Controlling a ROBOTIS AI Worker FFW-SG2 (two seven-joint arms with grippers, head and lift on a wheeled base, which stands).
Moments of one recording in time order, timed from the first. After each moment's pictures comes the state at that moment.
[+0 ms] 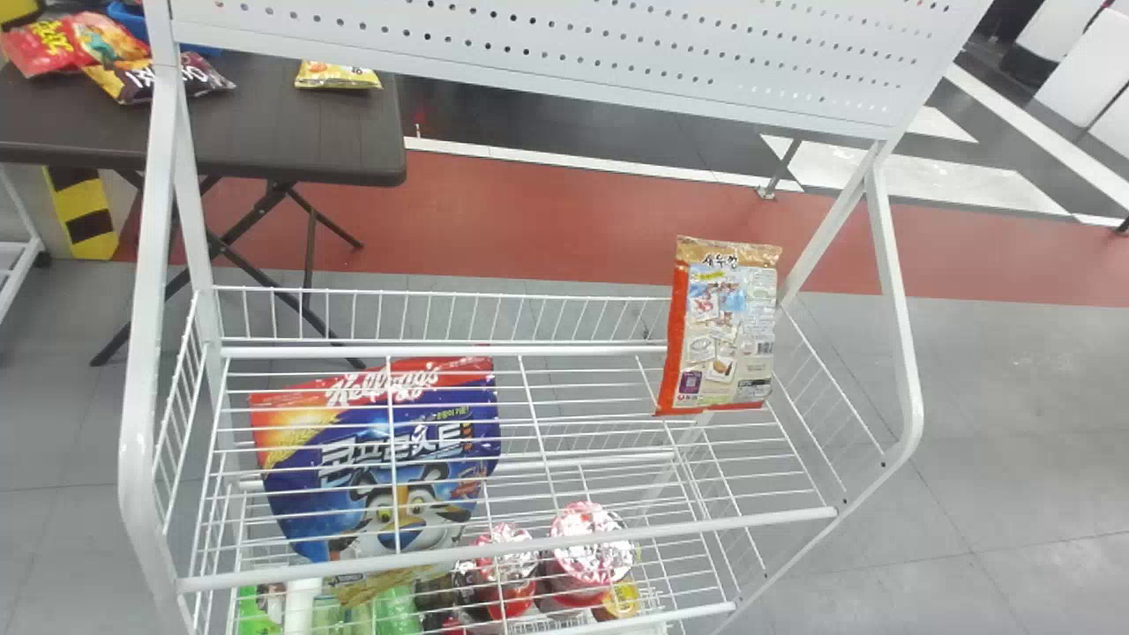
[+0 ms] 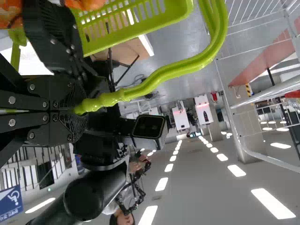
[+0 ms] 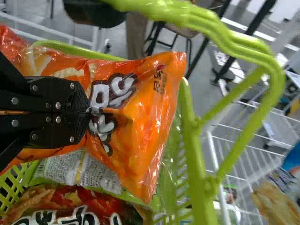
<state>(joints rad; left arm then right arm) 0.38 0.10 -0.17 -1.66 0.16 1.01 -1.34 0.70 -0.11 0.09 -1.81 -0.16 0.70 0.72</state>
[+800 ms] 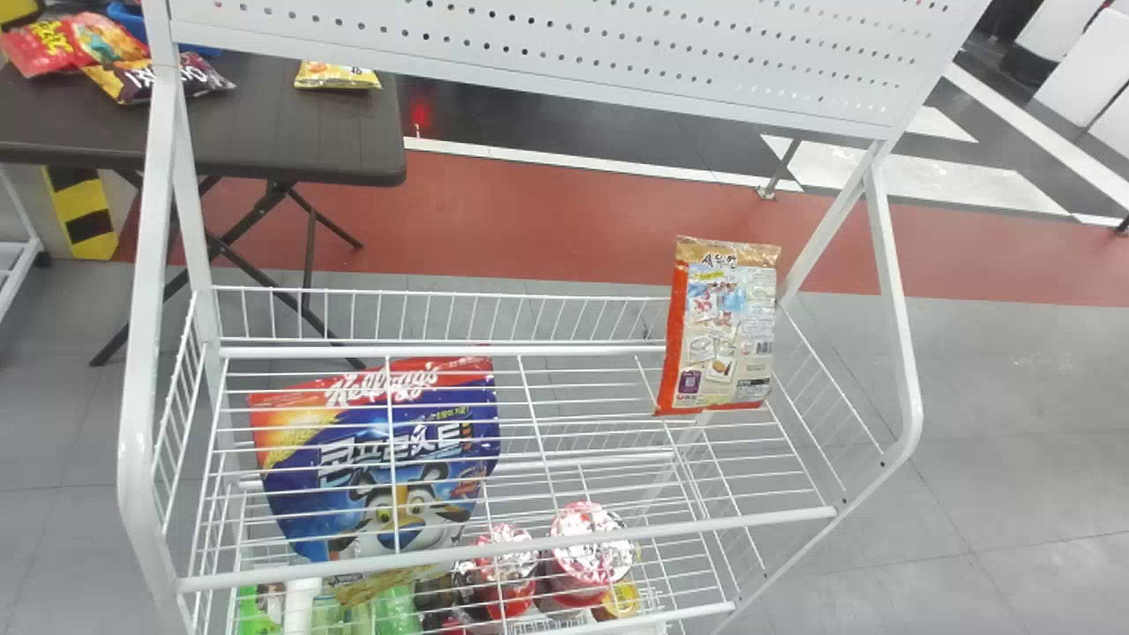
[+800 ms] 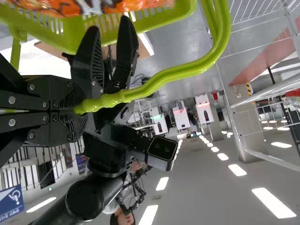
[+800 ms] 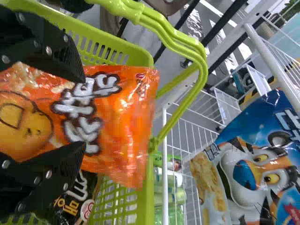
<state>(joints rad) 0.37 0.10 -0.17 -1.66 0.16 1.02 -1.34 0.77 -0.12 -0.02 -1.89 -0.18 0.49 0.67</state>
